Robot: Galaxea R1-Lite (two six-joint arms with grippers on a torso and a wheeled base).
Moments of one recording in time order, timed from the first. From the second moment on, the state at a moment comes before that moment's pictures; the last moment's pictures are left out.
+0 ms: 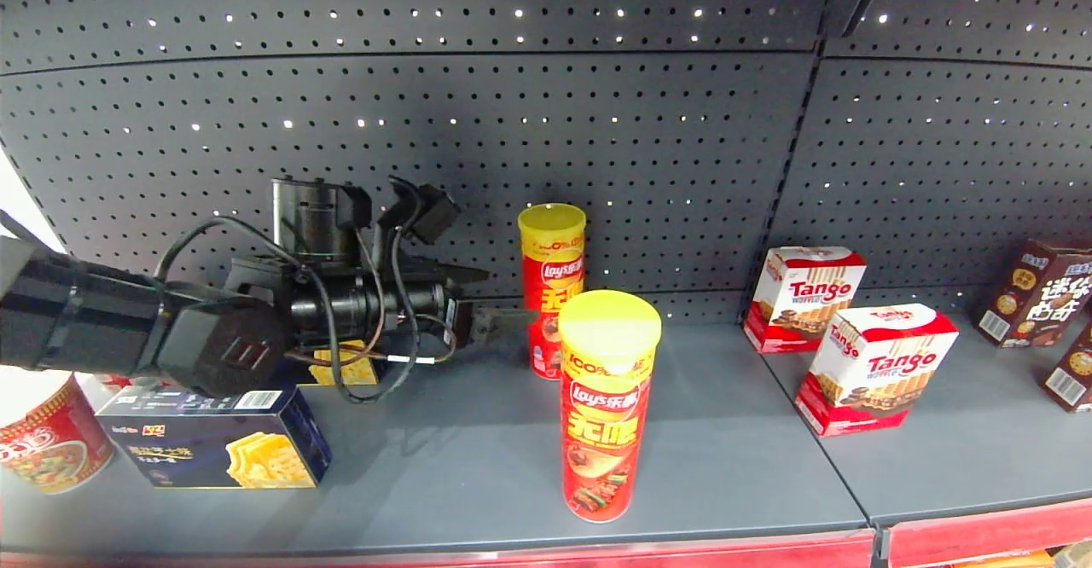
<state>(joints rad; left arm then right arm) -0.30 1.88 -1.06 -0.47 -0.55 0.13 -0.01 0.00 0.00 0.01 0.02 -0.01</state>
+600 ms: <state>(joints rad) -0.21 1.30 -0.69 -0.45 -0.30 0.00 -0.01 0.00 0.00 0.01 0.02 -0.01</state>
